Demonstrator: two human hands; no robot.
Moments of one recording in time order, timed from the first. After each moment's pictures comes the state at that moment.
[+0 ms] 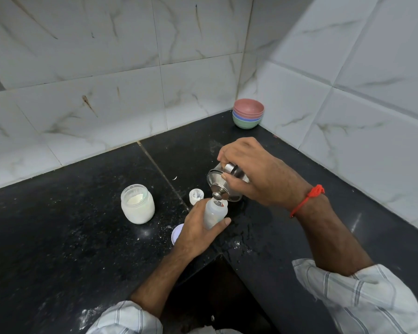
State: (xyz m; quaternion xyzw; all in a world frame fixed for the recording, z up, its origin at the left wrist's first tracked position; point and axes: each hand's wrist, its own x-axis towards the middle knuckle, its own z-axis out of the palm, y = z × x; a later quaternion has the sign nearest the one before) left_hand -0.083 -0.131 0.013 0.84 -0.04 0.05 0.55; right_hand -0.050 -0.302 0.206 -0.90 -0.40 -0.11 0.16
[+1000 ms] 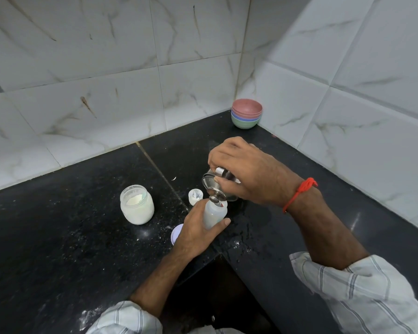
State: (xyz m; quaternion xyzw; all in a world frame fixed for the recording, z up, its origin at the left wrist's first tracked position) left_hand -0.084 -0.131 0.013 0.84 -0.04 0.06 0.55; right_hand -0.044 -0.292 0.205 -0.87 -0.45 -0.14 0.10
